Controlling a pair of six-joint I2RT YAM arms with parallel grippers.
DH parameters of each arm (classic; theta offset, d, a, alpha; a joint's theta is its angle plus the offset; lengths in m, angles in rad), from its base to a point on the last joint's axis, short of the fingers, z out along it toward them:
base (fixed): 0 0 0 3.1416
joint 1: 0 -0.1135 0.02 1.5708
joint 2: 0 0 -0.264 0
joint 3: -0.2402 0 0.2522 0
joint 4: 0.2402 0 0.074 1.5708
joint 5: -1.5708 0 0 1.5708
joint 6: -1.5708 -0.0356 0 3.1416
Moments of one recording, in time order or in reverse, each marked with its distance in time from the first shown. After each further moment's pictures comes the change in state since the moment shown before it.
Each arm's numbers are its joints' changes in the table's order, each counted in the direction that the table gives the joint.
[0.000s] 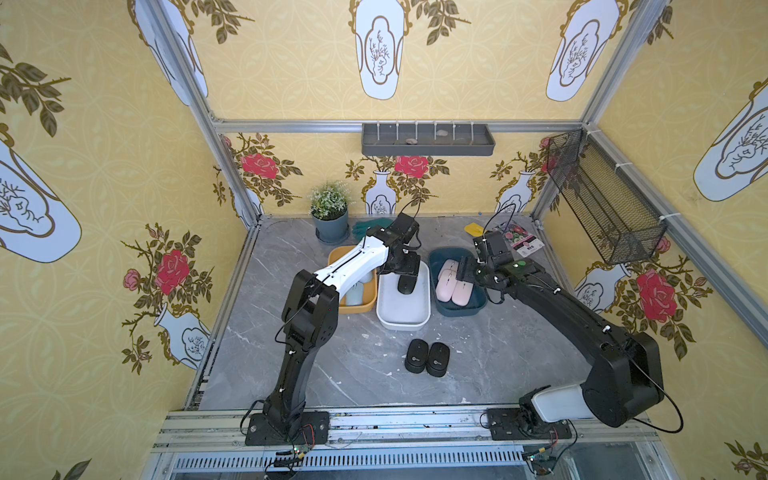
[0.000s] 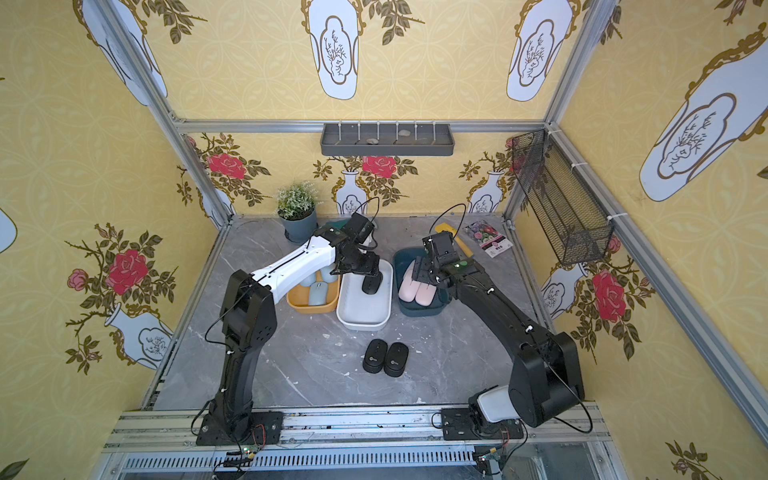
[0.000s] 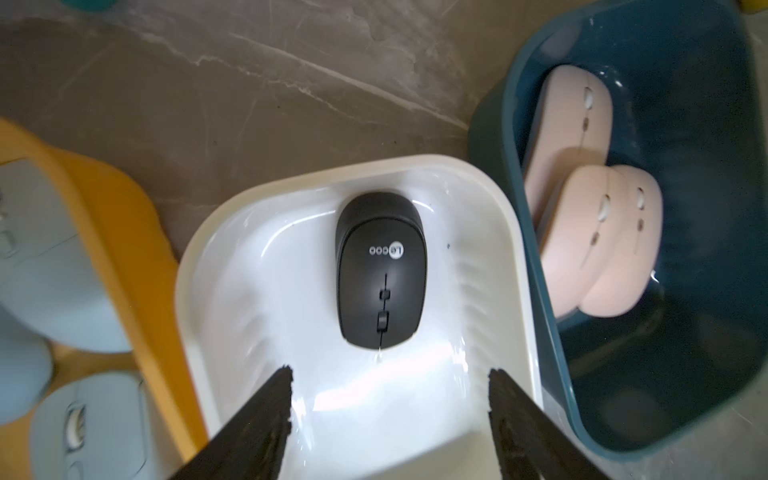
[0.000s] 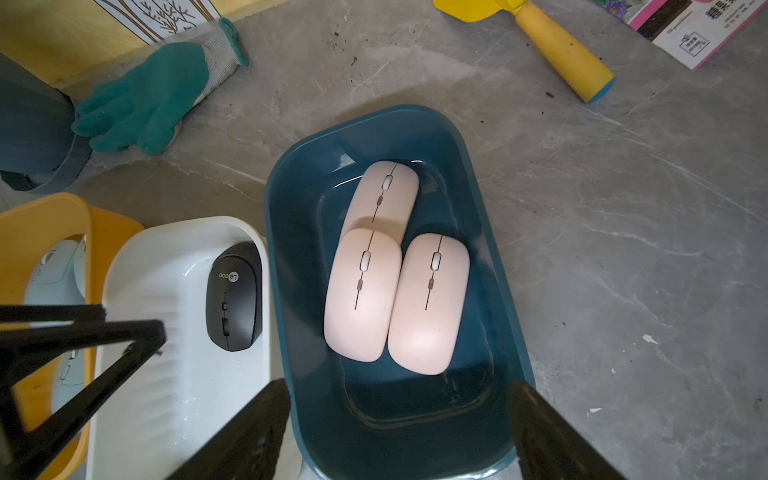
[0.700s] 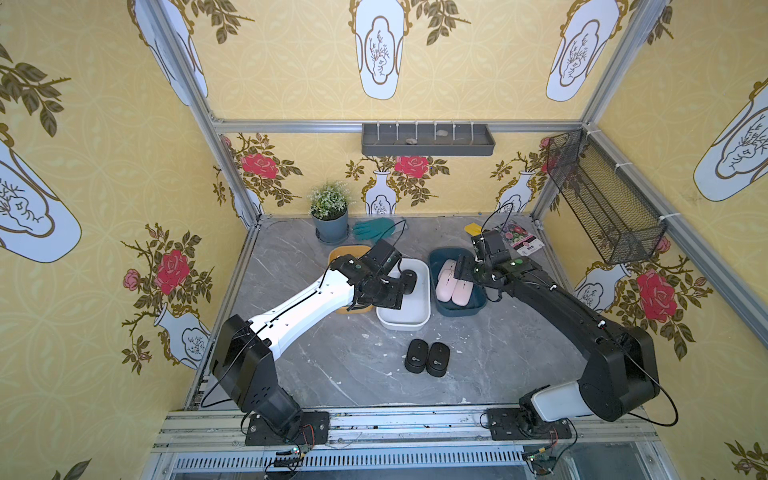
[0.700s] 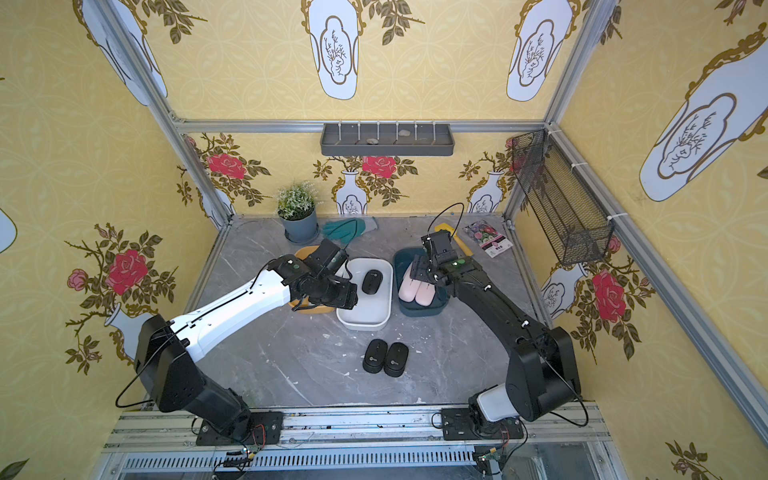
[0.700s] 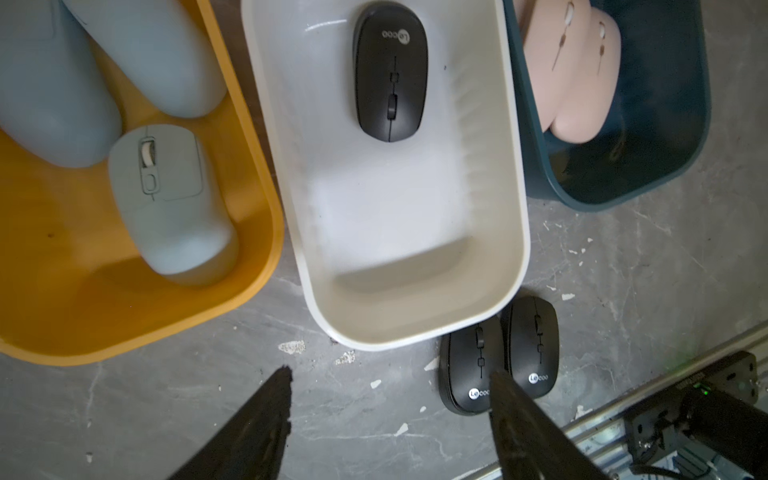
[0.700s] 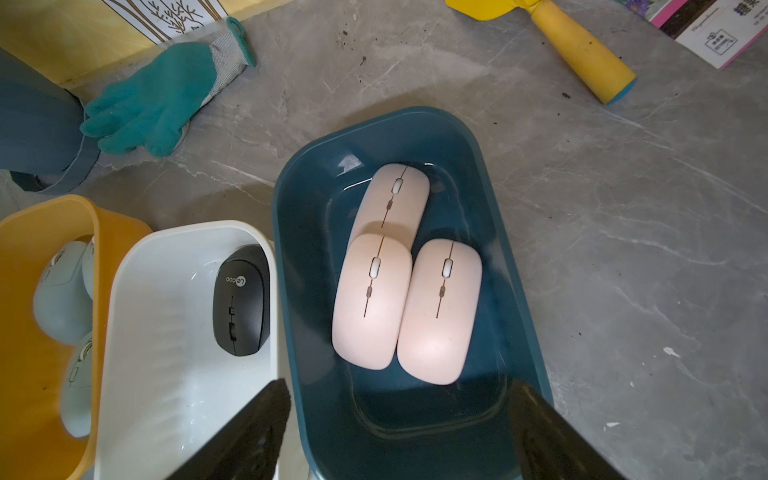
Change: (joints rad) left arm 0.121 -0.515 0.521 0.003 0.016 0.101; right arm 0.002 0.046 -0.011 -0.035 0.023 0.001
